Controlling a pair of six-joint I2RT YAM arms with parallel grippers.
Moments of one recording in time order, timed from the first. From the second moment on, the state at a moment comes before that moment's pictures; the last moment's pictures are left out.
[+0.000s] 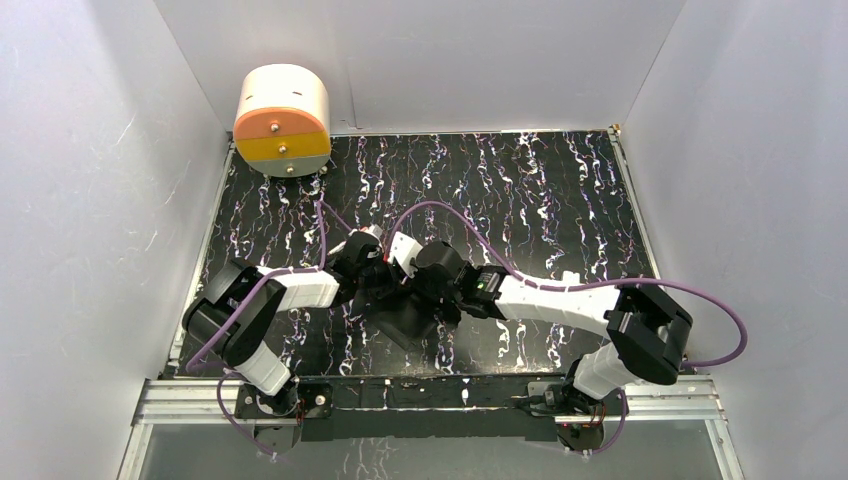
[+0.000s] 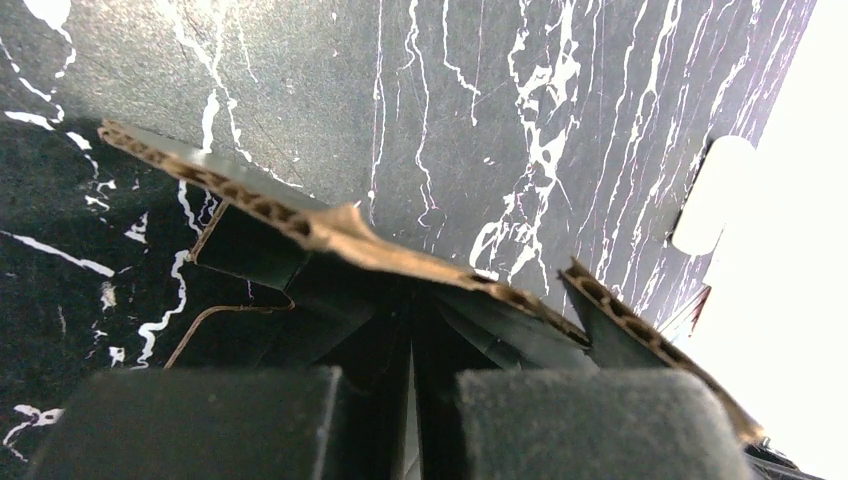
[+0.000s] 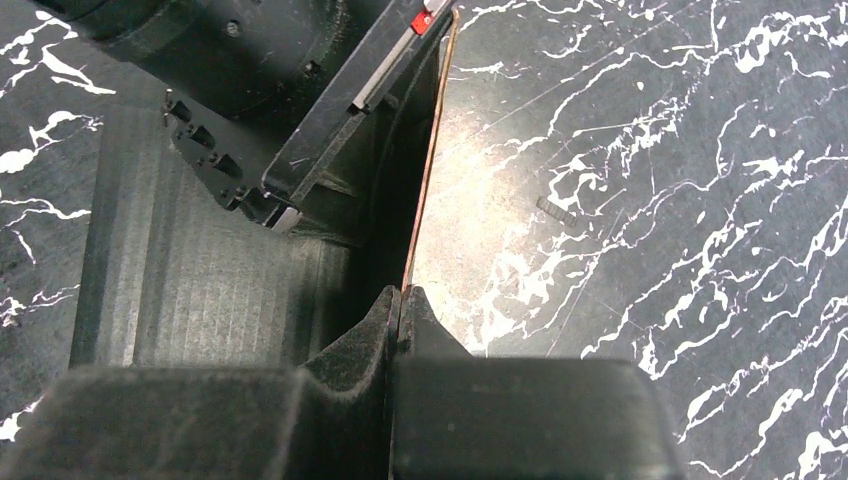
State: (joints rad) left arm -0.60 1.60 0.60 0.23 0.23 -0.95; right arm 1.10 1.47 0.90 -0.08 0.20 -0.20
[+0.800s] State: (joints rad) left arm -0.60 1.37 0.51 0.09 0.17 -0.94; right arm 1.10 1.48 0.94 -0.08 0.34 -0.27
